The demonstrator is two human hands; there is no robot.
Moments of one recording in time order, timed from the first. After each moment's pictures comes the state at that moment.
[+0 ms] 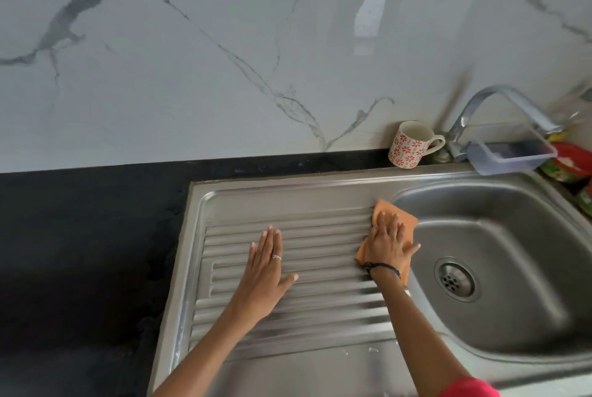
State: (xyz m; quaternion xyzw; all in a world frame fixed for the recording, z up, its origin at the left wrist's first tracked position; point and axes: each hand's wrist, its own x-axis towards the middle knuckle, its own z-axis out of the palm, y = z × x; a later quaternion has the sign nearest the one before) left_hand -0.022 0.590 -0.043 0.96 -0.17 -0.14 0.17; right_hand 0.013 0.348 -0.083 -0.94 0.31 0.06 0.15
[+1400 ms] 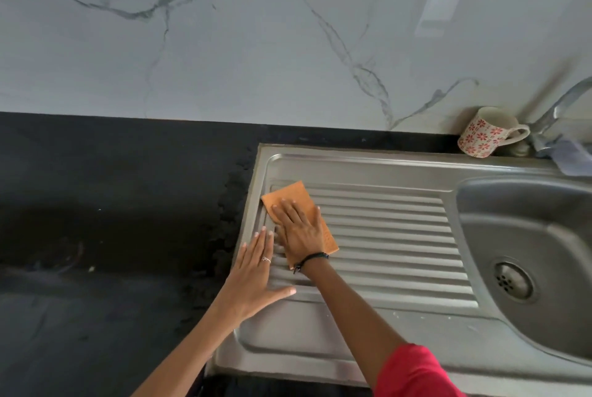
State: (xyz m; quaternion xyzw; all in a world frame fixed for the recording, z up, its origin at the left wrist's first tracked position) left_hand -0.105 0.710 -0.057 0.98 -0.09 -0.16 0.12; right_hand -0.019 0.587 -0.083 -0.97 -0.18 0.08 0.13
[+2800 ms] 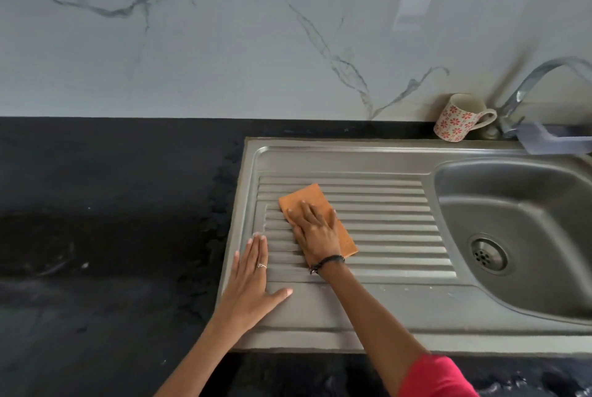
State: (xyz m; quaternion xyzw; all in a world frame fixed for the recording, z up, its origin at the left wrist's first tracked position) left_hand -0.145 0.691 -0.051 0.97 -0.07 -0.16 0.16; right_hand -0.054 0.534 -0.074 -0.98 -0.11 0.07 0.16
